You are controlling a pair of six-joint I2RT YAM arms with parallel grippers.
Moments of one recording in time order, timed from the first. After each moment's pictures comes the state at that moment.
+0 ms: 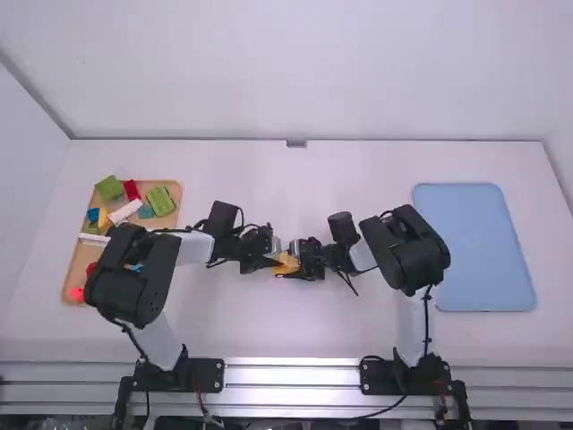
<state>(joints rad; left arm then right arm) -0.22 1.80 0.71 0.00 0.87 1.07 0.42 2.14 0.72 0.51 -1.03 -0.95</state>
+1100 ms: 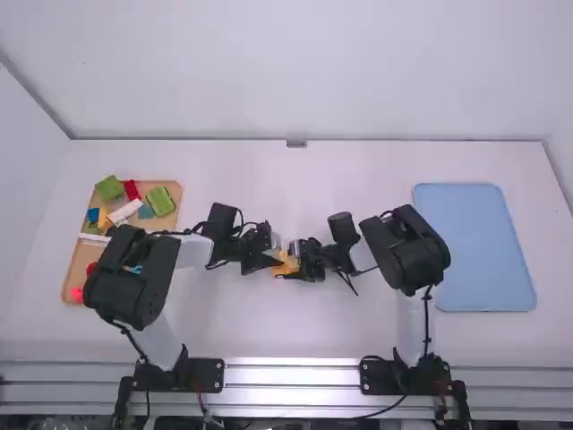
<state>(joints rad) -0.22 1.78 0.69 0.04 0.87 0.92 0.42 2.14 0.72 0.51 -1.04 -0.95</state>
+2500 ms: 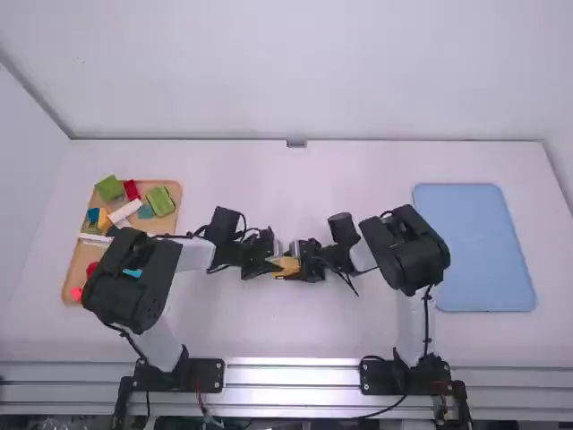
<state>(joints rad) -0.26 1.77 0.66 0.02 0.84 0.97 0.42 2.14 0.72 0.50 -1.04 -0.95</state>
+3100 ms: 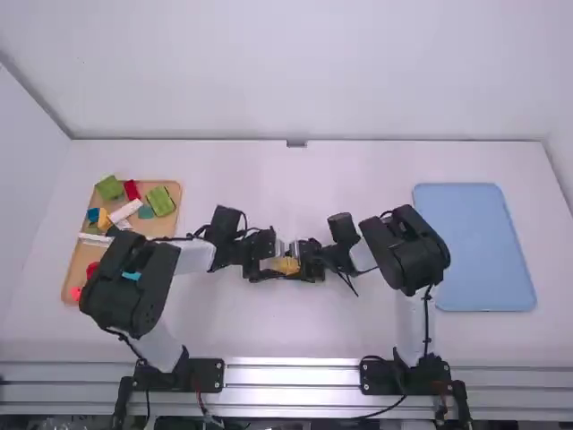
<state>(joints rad) -0.27 1.72 0.65 0.07 0.84 0.97 0.42 2.14 0.72 0.50 -1.04 -0.95</state>
